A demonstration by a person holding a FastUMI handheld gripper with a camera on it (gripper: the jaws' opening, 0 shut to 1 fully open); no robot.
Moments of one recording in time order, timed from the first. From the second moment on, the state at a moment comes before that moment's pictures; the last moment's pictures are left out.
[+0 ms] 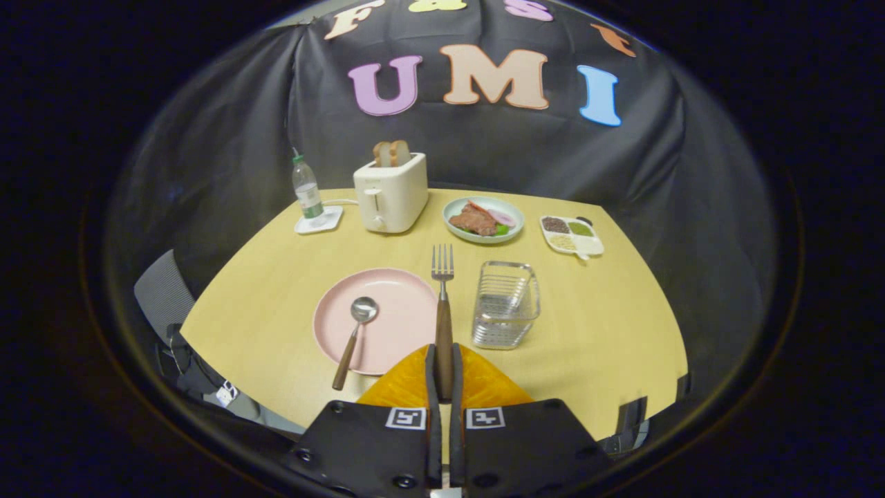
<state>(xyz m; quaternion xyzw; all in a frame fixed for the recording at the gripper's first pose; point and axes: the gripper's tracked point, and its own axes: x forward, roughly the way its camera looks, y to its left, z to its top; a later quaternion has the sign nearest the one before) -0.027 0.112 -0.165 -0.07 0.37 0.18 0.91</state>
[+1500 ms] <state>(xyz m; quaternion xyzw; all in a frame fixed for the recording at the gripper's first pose) 0.016 0.071 -0.202 -0.12 0.59 0.15 0.78</state>
